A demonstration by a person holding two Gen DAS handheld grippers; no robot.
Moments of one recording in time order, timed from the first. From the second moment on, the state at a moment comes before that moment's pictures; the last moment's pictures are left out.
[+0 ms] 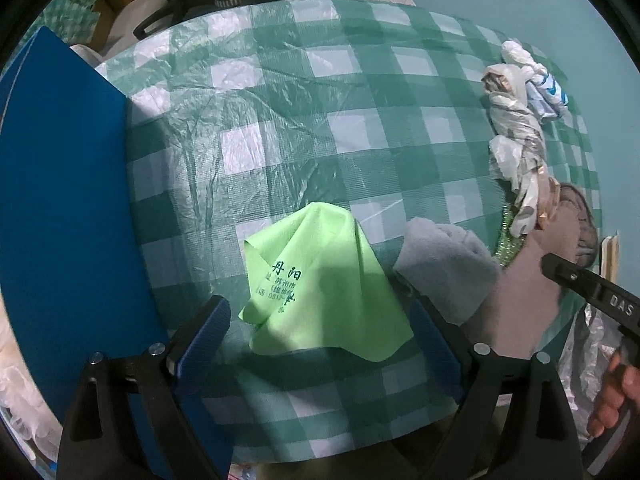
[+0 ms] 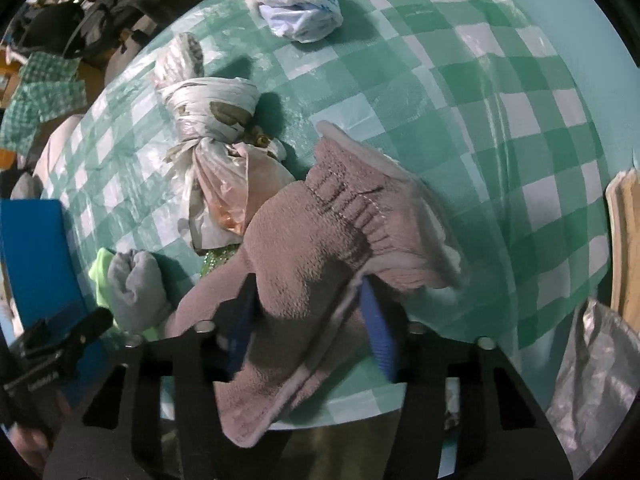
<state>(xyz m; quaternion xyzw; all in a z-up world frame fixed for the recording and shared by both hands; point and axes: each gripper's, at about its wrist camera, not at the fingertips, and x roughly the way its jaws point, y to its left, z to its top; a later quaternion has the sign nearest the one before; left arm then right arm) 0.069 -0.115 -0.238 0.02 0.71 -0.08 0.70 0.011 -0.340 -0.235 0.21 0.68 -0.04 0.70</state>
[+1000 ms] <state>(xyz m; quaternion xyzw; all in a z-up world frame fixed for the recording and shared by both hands) 0.055 -0.109 -0.256 0.02 0.70 -0.06 0.71 0.005 -0.368 -0.181 0.05 0.65 0.01 0.76</state>
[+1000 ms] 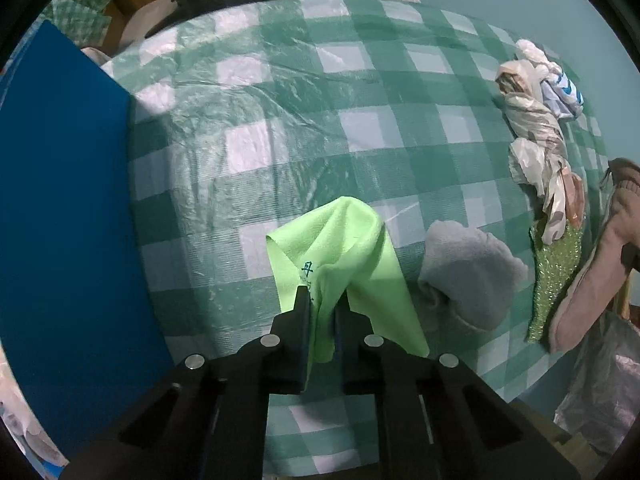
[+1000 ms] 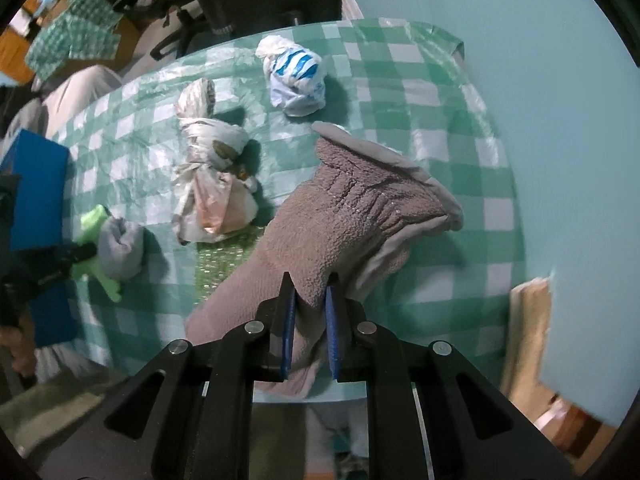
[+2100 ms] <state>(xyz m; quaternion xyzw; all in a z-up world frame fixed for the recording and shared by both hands) 0.052 -0.104 -0.252 -0.04 0.71 0.01 0.71 0.041 -0.418 -0.240 0.20 0.68 -0.06 0.70</state>
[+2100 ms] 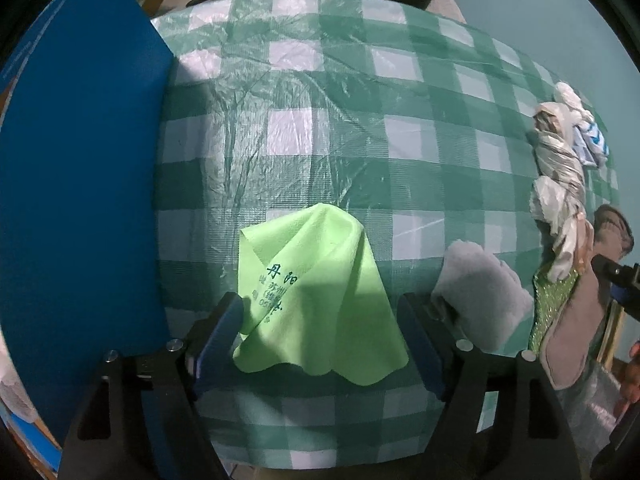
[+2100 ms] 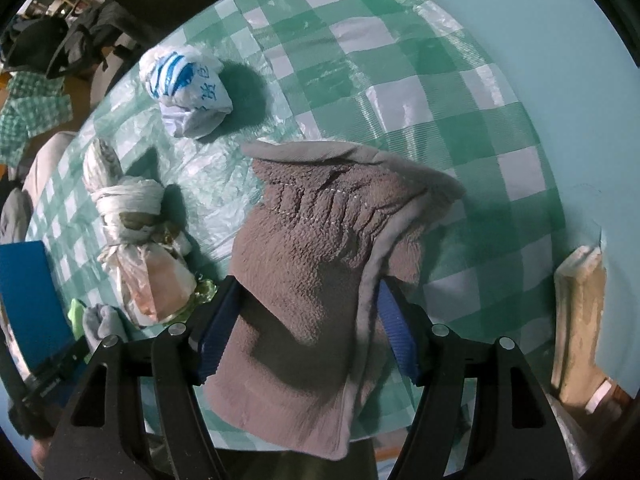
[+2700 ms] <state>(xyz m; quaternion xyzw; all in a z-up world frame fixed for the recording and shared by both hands) 0.053 -0.122 -0.258 -0.01 0.70 0.00 0.72 0.025 -0.405 -0.220 0.14 0.65 -0.06 0.74</state>
